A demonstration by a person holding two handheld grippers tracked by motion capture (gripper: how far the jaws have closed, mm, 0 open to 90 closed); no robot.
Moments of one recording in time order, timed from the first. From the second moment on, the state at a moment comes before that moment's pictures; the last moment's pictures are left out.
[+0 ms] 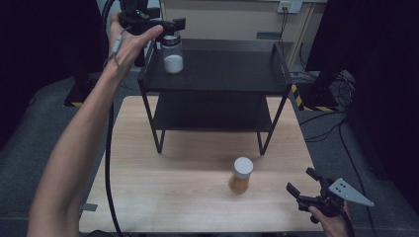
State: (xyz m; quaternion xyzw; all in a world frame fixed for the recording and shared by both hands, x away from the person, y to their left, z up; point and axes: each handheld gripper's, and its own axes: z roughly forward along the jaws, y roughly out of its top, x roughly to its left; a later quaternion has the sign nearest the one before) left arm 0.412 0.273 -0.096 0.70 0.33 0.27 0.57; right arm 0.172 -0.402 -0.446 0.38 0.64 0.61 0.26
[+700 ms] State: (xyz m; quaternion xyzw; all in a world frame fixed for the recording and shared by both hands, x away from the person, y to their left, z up) left arm 0.350 0.296 -0.137 0.73 0.22 0.24 0.60; right arm 0.171 -0.400 -0.445 0.38 0.65 0.61 0.26
